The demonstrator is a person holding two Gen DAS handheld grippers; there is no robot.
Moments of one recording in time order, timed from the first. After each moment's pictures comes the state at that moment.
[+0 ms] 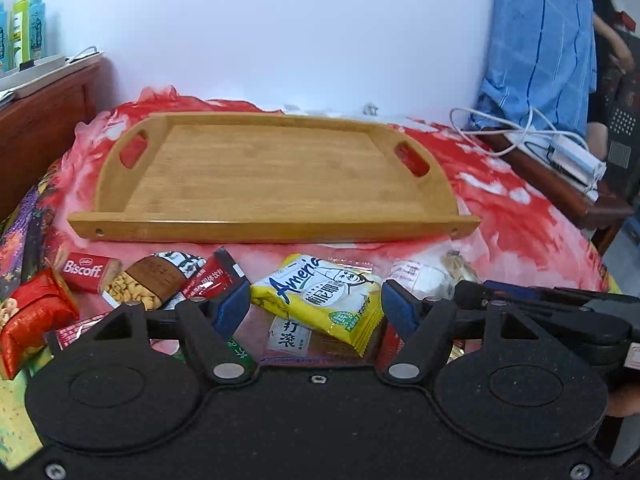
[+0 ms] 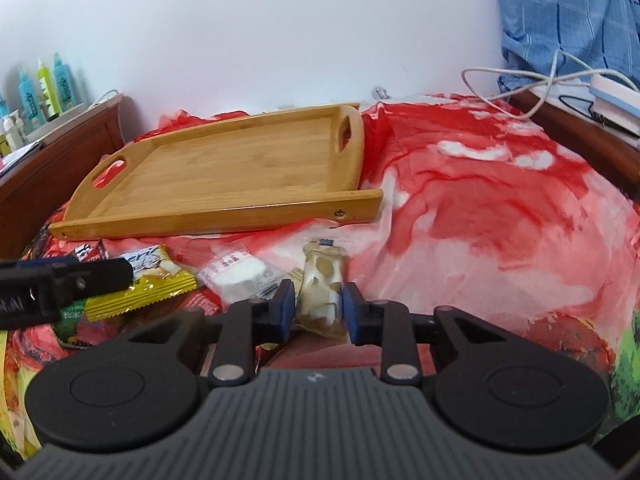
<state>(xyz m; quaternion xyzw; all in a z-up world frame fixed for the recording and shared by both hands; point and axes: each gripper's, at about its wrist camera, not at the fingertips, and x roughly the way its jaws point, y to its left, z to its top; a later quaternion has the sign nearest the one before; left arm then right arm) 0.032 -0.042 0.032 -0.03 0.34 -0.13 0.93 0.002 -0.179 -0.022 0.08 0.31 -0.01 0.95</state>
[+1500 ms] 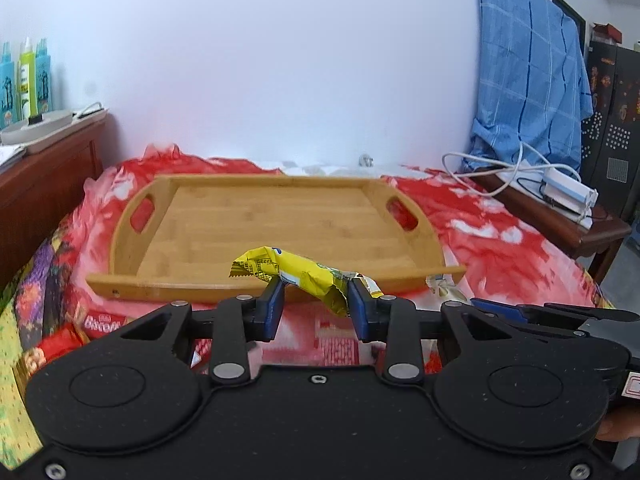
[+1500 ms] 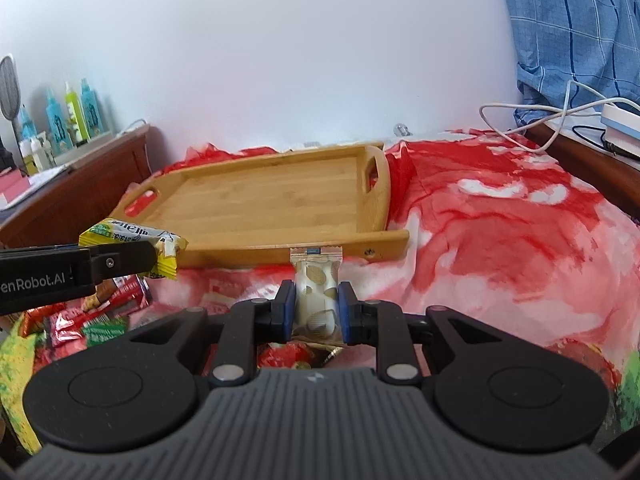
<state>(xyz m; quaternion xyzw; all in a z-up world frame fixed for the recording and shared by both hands) 0.017 -0.043 0.072 -0.02 0.26 -0.13 0.96 -0.011 -0.171 -0.001 0.08 0.25 0.02 0.96</state>
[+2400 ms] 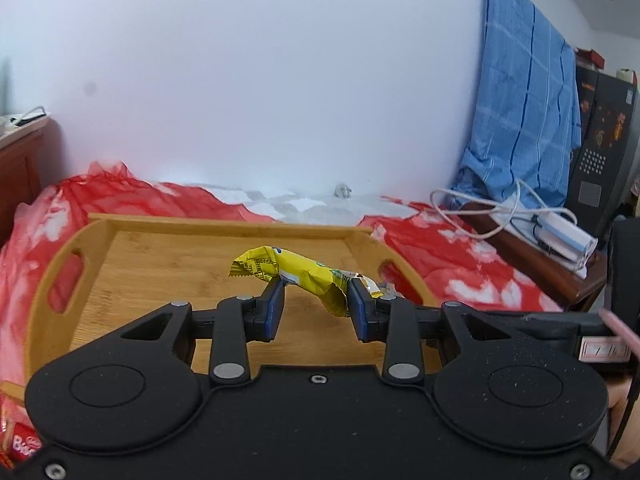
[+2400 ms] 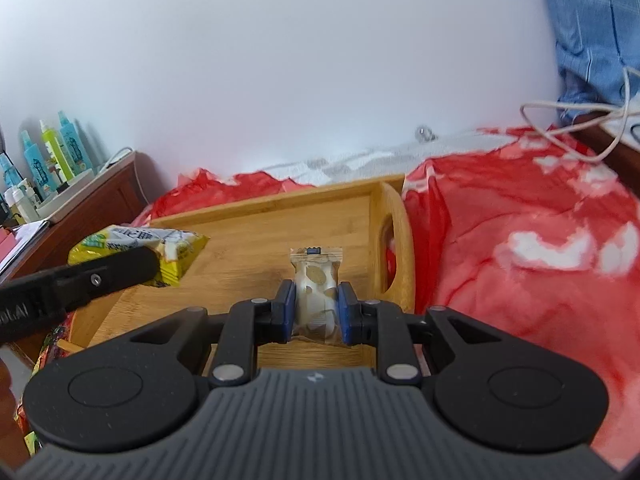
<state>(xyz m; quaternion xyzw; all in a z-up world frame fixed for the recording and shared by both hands) 0.151 -0.056 0.069 -0.05 0.26 -0.18 0.95 0.128 -0.205 0.011 0.13 0.29 0.05 0.95</state>
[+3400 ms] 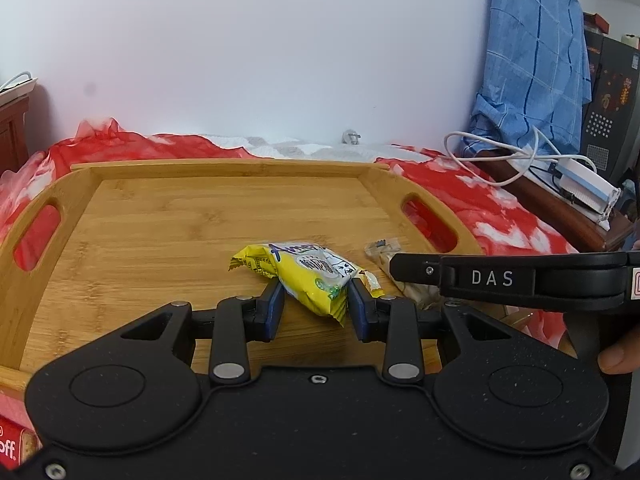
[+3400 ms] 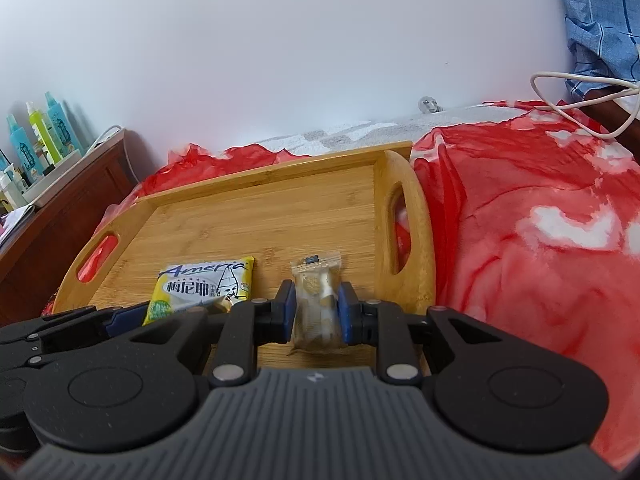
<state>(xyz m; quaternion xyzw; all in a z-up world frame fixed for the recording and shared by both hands) 0.168 -0.067 0.015 -0.03 0.31 -0.18 0.93 0.149 -0.197 -0.009 0.13 0.31 0.05 0.94</state>
